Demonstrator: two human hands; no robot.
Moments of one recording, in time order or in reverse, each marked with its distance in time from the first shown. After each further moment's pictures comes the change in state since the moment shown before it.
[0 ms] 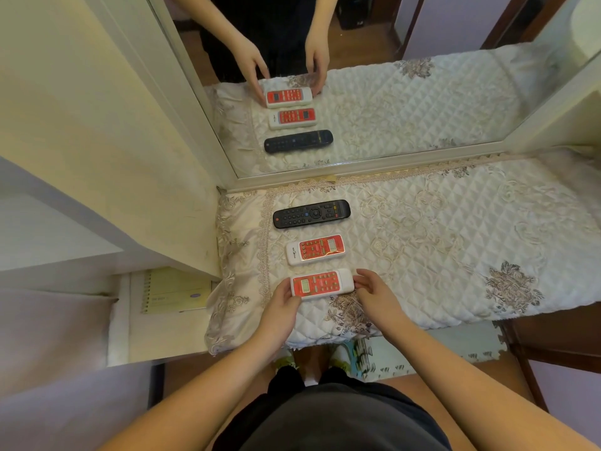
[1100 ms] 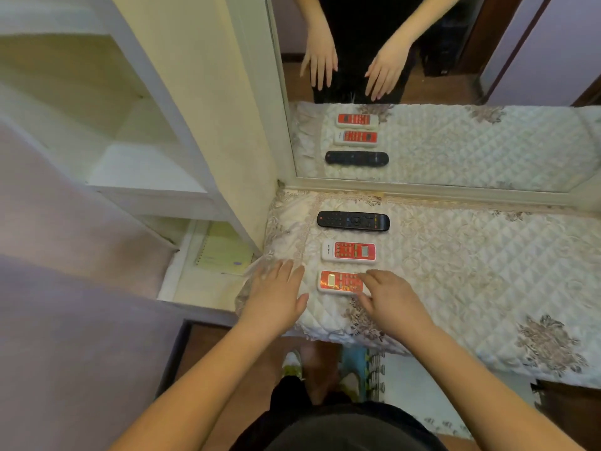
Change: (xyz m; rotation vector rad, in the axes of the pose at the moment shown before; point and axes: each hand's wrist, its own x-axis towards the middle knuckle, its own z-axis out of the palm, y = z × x) left_hand -0.079 0.024 -0.035 1.333 0.280 0.257; right_hand -0.040 -0.045 -0.017 -1.199 -0.064 -0.780
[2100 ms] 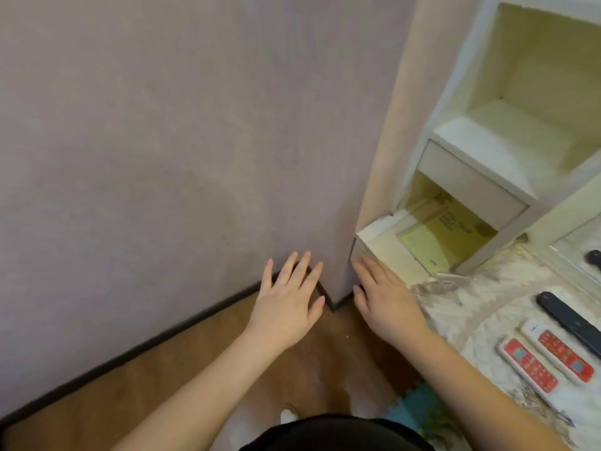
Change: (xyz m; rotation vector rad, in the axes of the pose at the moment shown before) left_hand -0.321 -0.111 0.050 -0.189 0.246 -0.793; right_hand -0.045 -0.324 0.028 -0.095 0.054 -0.858
